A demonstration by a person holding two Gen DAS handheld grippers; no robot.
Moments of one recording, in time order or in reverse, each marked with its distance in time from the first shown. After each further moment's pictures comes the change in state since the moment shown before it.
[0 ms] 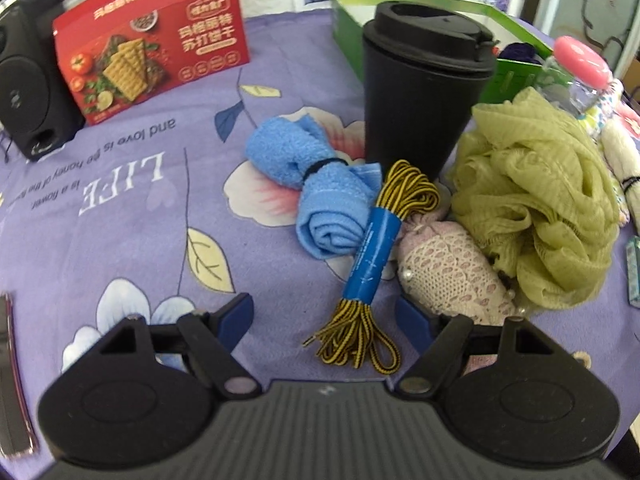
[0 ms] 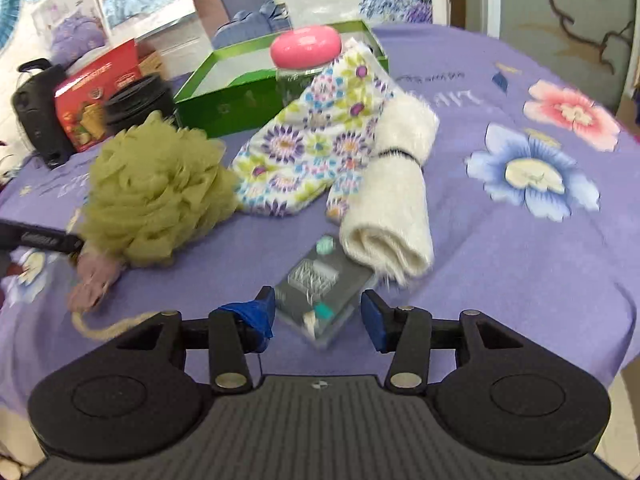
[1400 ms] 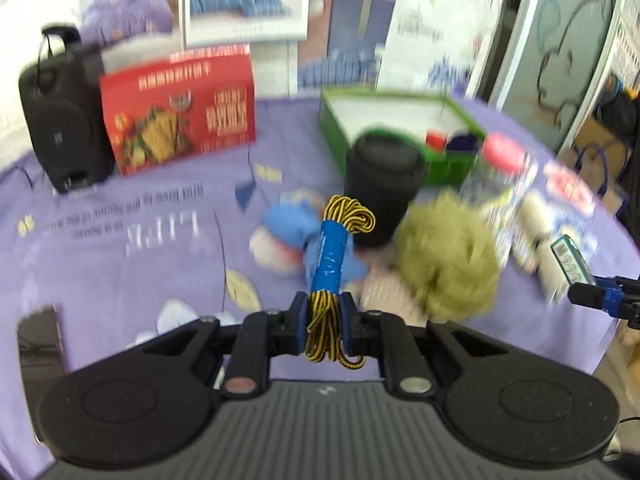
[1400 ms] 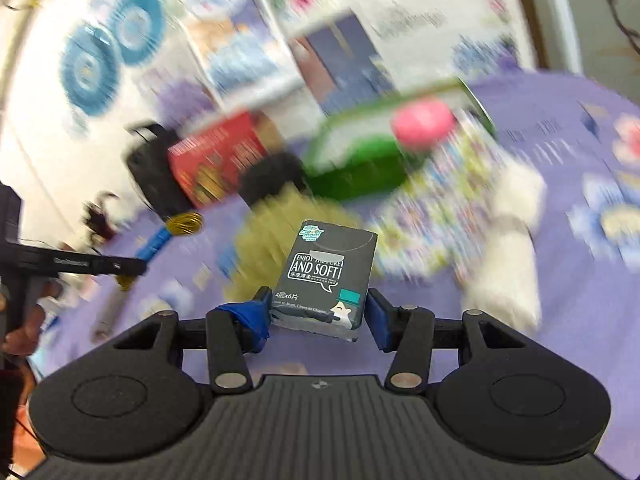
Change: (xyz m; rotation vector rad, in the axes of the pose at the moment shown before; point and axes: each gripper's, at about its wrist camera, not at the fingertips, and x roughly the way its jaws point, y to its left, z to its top) left arm -0.132 0.031 0.003 -0.059 -0.186 -0.113; right arm -0.046 0.015 0.022 0.009 -0.184 0.406
